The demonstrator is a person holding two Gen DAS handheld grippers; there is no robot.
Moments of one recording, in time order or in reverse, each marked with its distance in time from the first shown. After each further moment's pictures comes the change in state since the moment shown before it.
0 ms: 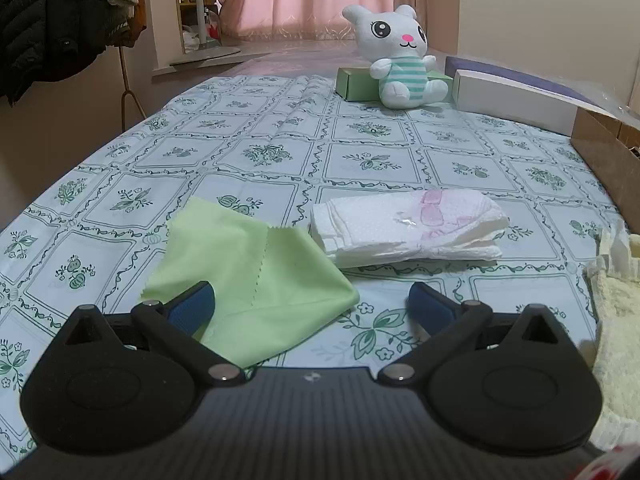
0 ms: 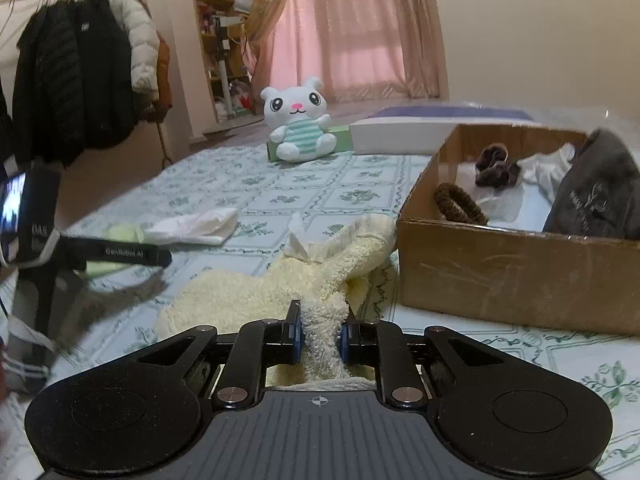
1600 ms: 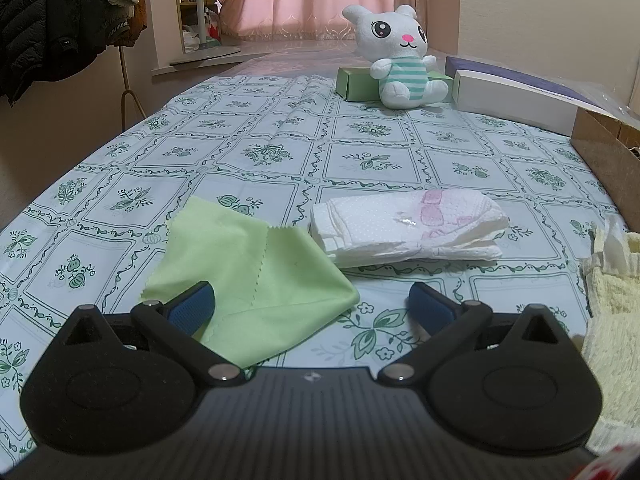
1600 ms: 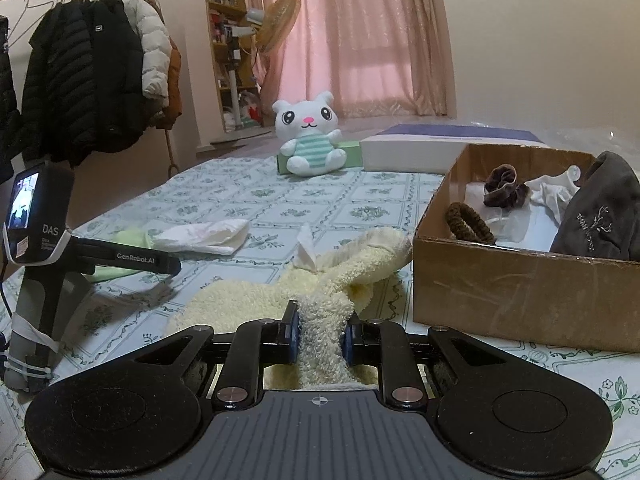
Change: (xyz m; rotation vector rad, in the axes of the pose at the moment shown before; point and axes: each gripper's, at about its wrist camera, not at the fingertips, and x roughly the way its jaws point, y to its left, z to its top) left arm 0.000 -0.001 0.000 -0.002 0.002 -0.001; right arm -0.002 0.012 0.000 -0.053 -0.045 -0.007
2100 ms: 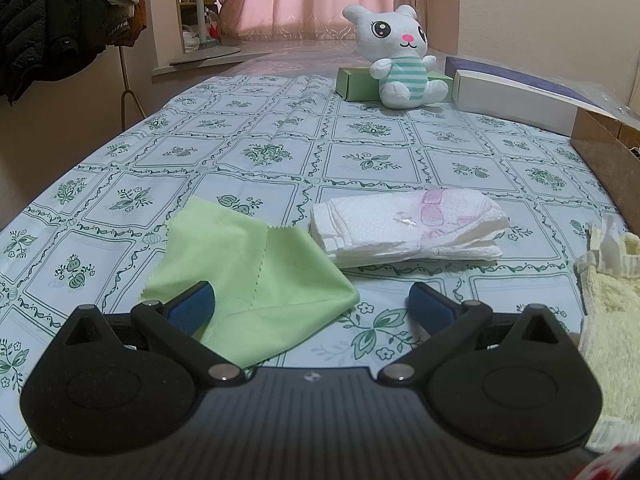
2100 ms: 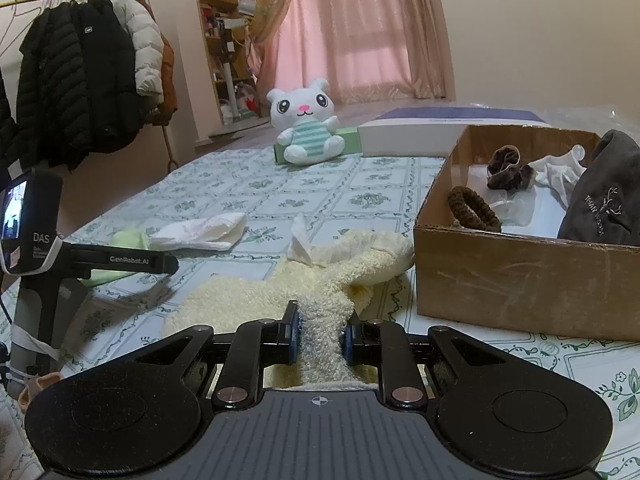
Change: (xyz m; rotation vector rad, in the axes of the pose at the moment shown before) left arm 0.000 0.000 0.000 0.000 0.000 0.001; right arm 0.010 -0.006 0.003 0.040 0.038 0.011
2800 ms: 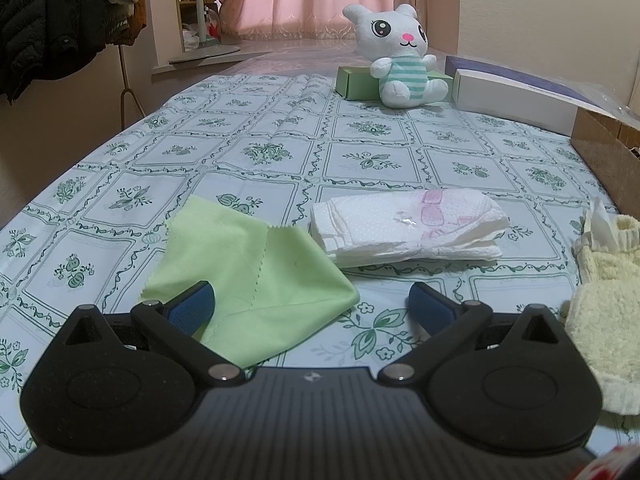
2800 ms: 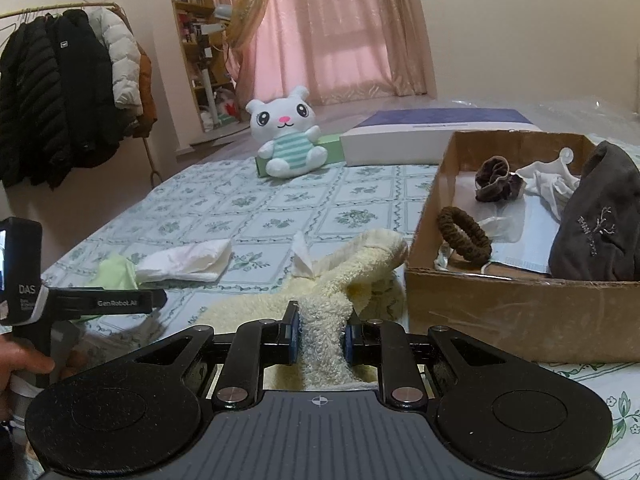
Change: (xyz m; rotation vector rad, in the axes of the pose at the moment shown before) left arm 0.001 0.002 0.002 -0.003 0.006 -0.006; right arm 0.004 0.000 0.027 0.056 0.001 -0.038
